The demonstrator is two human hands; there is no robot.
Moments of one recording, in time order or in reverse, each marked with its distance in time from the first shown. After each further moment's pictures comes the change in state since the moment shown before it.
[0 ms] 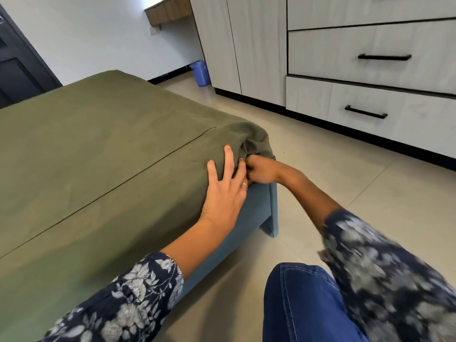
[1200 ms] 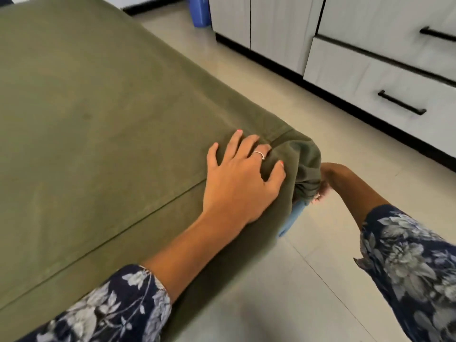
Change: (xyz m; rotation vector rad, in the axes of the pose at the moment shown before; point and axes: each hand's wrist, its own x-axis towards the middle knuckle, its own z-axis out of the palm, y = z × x) left_hand 0.085 -0.073 0.043 -1.060 0.074 -0.258; right_hand 0.069 0.094 -0.020 0.719 -0.254 1.325
